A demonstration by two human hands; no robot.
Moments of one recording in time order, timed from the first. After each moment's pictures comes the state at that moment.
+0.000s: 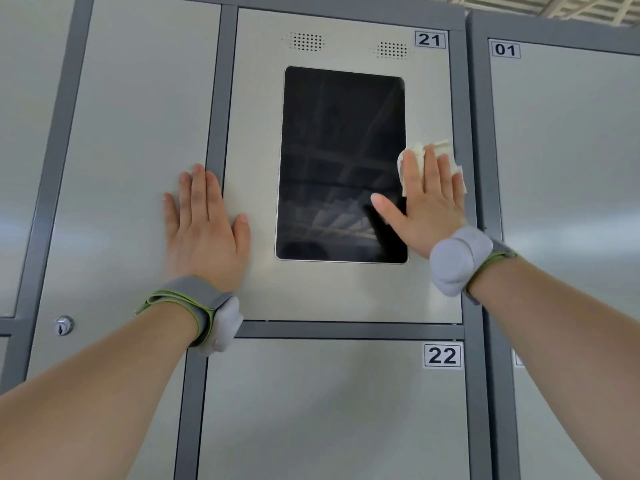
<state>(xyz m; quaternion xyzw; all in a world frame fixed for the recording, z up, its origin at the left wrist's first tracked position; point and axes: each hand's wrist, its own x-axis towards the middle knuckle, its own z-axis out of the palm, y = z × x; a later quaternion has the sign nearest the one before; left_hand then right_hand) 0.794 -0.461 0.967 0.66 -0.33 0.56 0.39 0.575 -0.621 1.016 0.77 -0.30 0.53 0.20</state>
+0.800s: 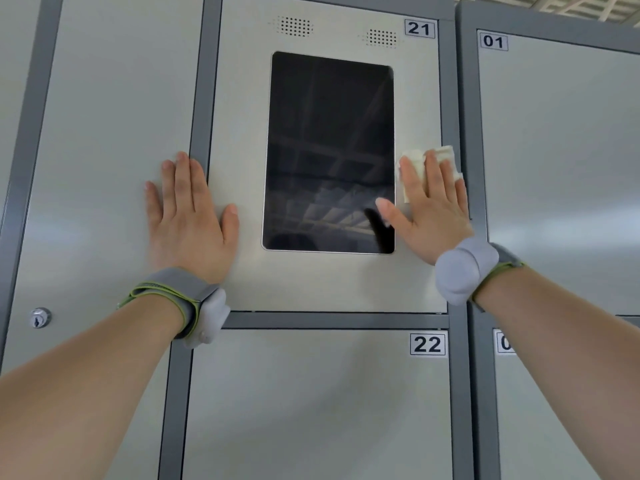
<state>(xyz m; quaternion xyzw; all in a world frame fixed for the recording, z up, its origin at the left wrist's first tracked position) 0.794 -0.463 0.964 0.66 -0.32 0.57 0.38 0.555 -0.625 0.999 0.77 -0.32 0.51 0.19</state>
